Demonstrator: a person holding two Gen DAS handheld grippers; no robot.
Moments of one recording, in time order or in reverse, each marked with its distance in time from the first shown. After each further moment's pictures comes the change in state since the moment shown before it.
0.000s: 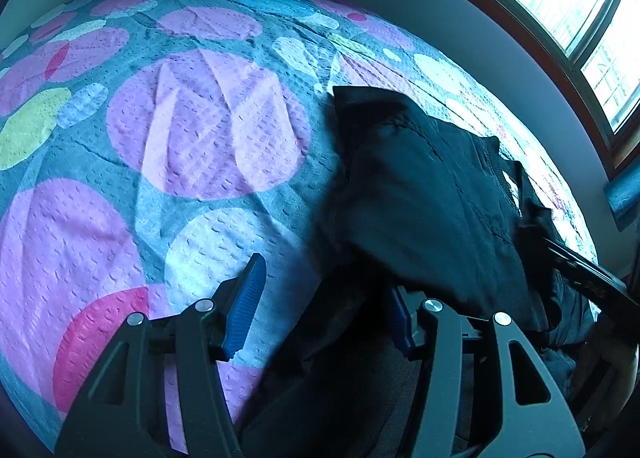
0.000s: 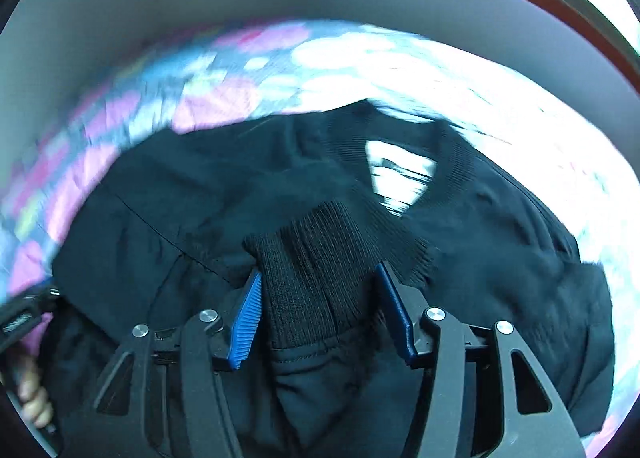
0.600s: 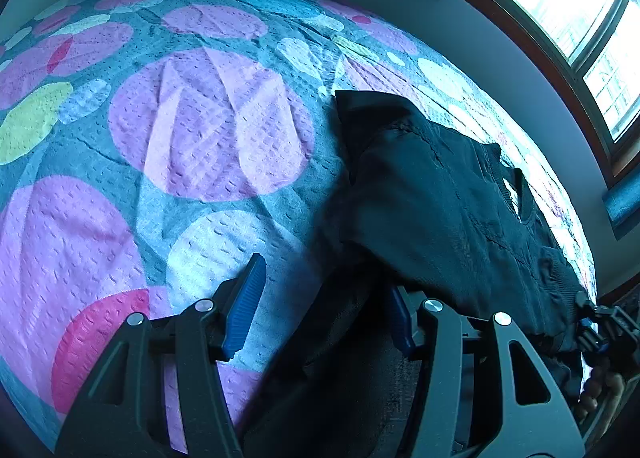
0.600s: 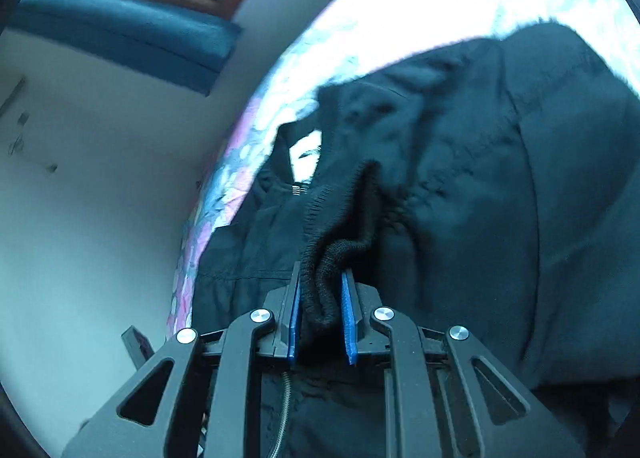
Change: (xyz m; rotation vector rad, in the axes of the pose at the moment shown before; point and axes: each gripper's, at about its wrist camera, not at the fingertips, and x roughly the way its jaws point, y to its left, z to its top) left arm 0.001 0.003 0.002 -0.022 -0.004 -0.006; right arm -0.023 -0.156 -0.072 0.613 -0.062 0.542
